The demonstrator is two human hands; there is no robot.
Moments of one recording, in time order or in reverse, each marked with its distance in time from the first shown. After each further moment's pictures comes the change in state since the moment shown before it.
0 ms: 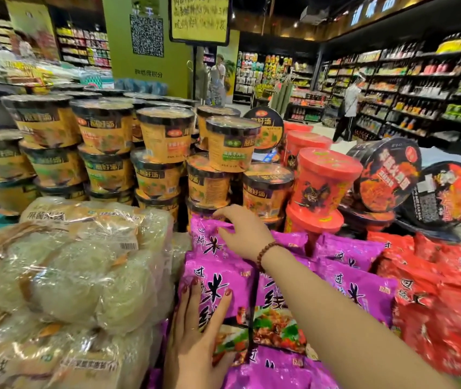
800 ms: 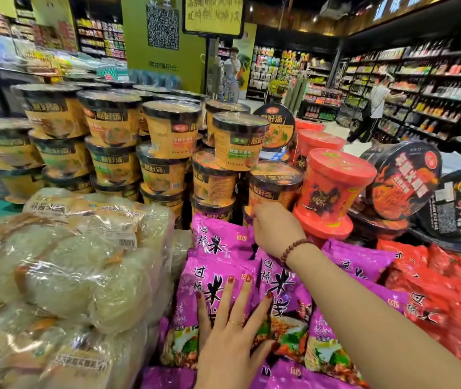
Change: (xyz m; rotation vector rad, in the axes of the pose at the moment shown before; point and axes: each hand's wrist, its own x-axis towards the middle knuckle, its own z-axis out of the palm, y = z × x) left_hand 0.031 0.046 0.024 0.293 0.011 0.095; right_hand -0.009 0.016 -0.036 -0.296 -0.001 0.121
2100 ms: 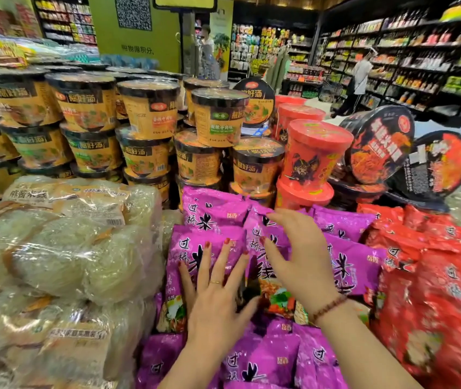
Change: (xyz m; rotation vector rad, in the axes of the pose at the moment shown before) left_hand 0.005 -0.008 -0.012 -0.158 0.033 -0.080; right_hand -0.124 0.019 0.031 0.327 0.544 0.007
